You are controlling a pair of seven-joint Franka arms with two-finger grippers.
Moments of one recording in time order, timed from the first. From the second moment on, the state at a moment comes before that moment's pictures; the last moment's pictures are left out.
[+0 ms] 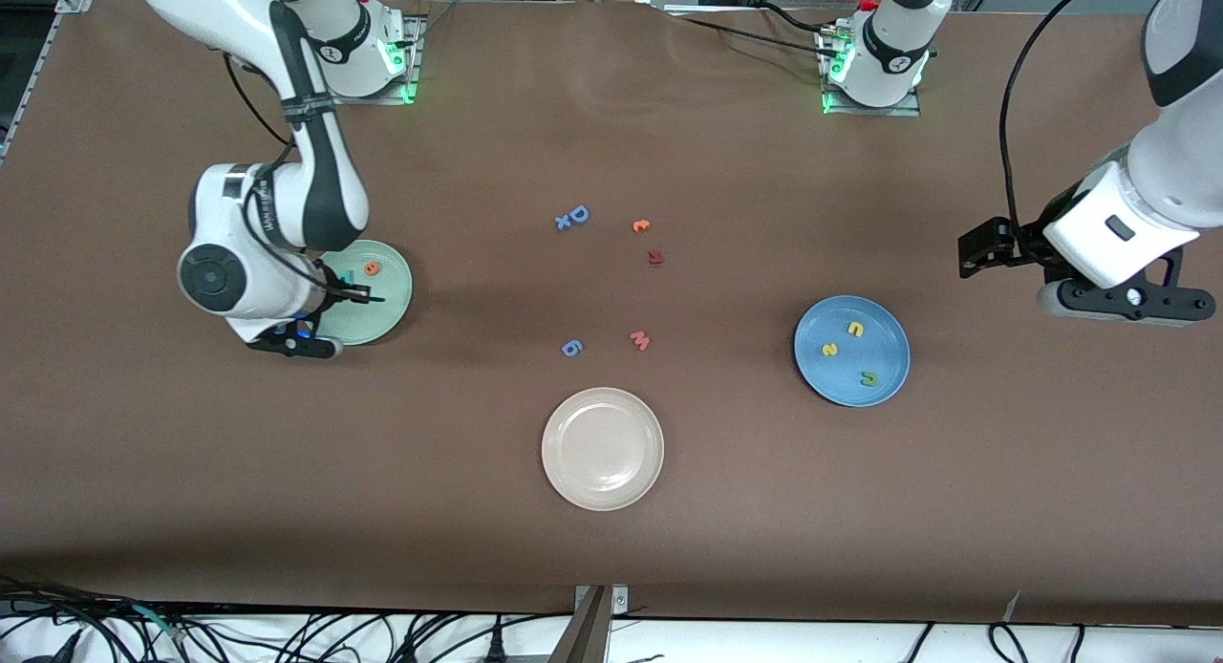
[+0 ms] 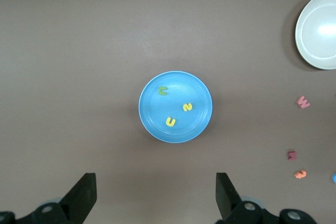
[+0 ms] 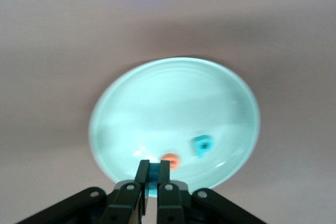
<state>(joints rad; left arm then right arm) 0.04 0.26 -0.21 -1.31 0.03 1.51 -0.10 0.66 0.45 -0.55 -1.91 0.22 1.97 0.10</state>
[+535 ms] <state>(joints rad) -0.07 0.09 -0.09 -1.54 0.03 1.59 -0.10 0.67 0.49 -0.53 -1.97 0.23 2.07 0.07</state>
